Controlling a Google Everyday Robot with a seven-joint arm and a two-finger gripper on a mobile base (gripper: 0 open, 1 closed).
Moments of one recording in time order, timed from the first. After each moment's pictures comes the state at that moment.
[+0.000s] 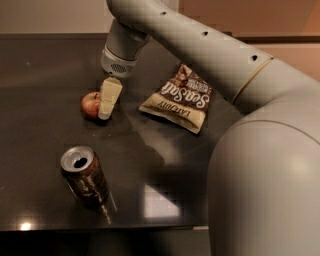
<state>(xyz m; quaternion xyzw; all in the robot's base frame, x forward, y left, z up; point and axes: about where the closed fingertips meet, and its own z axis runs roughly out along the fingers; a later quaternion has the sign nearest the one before) 0.630 0.146 0.858 -0.71 0.66 0.14 0.19</state>
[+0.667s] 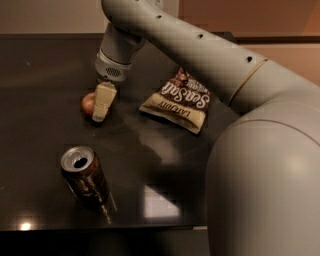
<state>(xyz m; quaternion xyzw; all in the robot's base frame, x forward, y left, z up) 0.620 0.160 0.853 -0.72 0.65 0.15 0.18</state>
